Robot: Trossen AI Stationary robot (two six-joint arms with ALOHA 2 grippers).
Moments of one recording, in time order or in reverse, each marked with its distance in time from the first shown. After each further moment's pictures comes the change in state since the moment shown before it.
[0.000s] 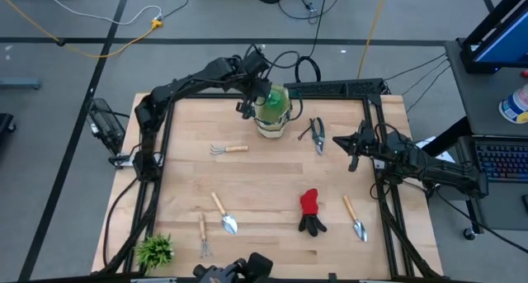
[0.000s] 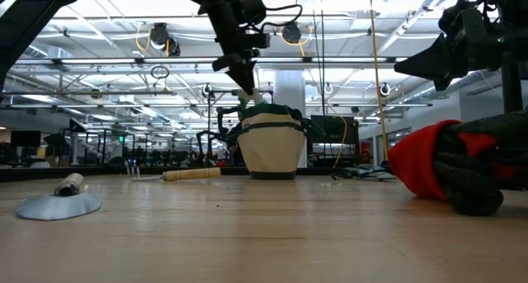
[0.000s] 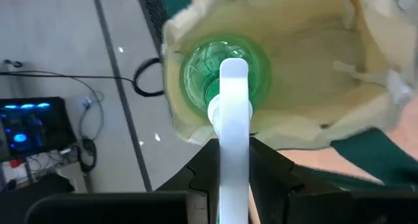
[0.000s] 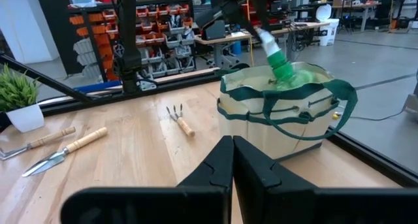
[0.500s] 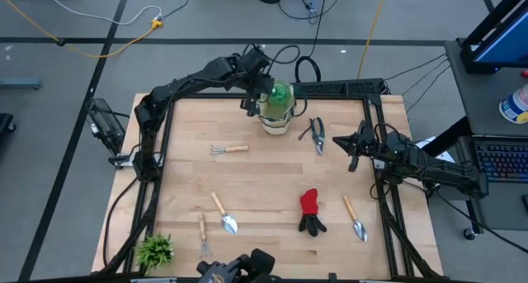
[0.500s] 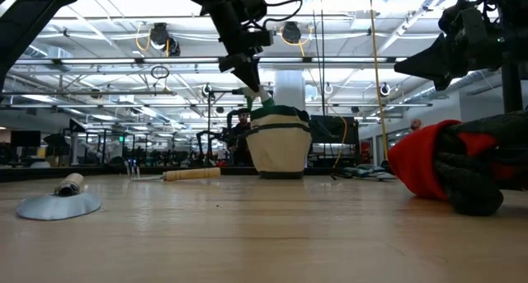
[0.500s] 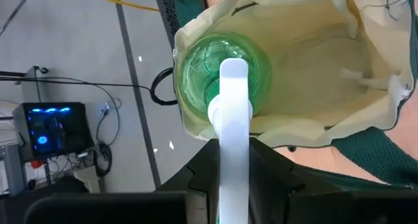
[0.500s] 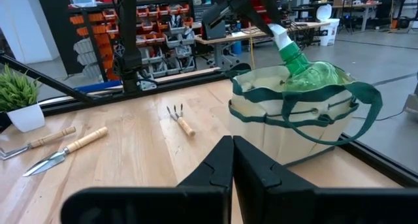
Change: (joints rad) left arm 0.005 0.000 0.000 0.079 -0.011 0.003; right arm 0.000 0.003 0.000 0.001 0.000 0.000
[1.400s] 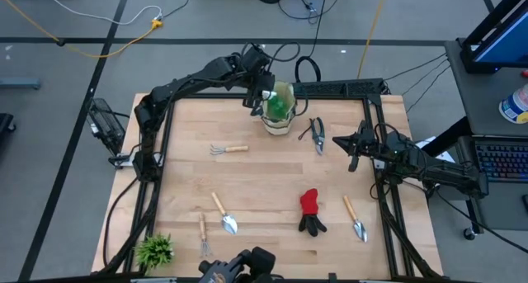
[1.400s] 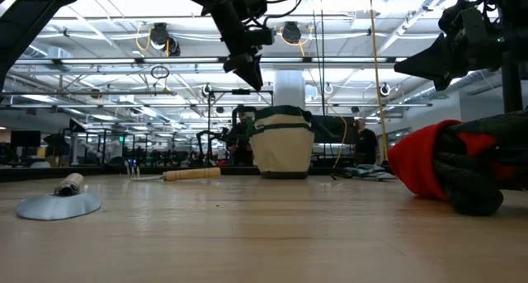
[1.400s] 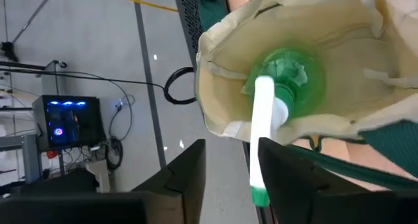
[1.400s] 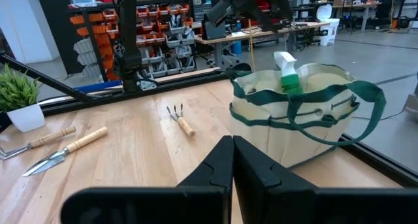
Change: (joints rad) left arm 0.000 -0.001 0.000 0.051 -0.032 -0.024; right arm 0.000 0.000 0.000 0.000 0.000 0.000
